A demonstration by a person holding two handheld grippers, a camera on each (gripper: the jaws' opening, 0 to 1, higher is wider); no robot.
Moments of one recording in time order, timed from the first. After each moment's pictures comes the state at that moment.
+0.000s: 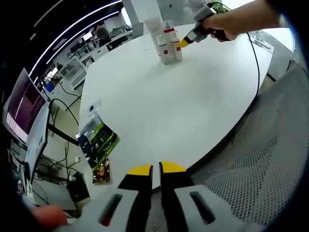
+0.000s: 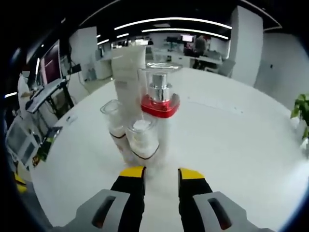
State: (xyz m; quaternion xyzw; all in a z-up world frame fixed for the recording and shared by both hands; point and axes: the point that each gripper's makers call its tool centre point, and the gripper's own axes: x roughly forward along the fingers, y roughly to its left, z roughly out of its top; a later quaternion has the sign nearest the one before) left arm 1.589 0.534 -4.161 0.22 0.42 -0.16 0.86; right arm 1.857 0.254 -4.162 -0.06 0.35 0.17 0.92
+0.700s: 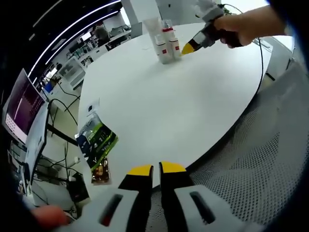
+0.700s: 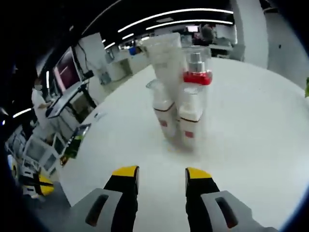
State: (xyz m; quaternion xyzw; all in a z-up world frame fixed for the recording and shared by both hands) left arm 1.586 0.532 -4.164 0.22 0.42 -0.17 0.86; right arm 1.758 0.352 -4.154 0.04 0.40 0.33 0.85
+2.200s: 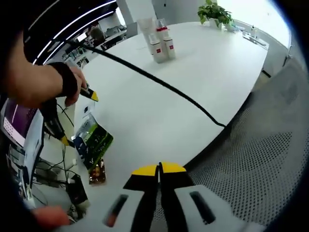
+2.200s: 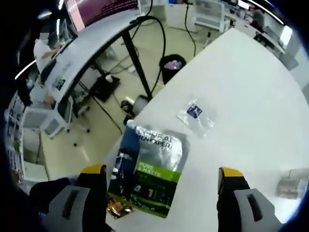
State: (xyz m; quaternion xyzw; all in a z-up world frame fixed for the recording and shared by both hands) left arm 1.583 0.526 -4.165 0.23 0.43 -0.19 0.85; right arm 1.779 0.666 -4.203 -0.18 0.56 0.31 0.75
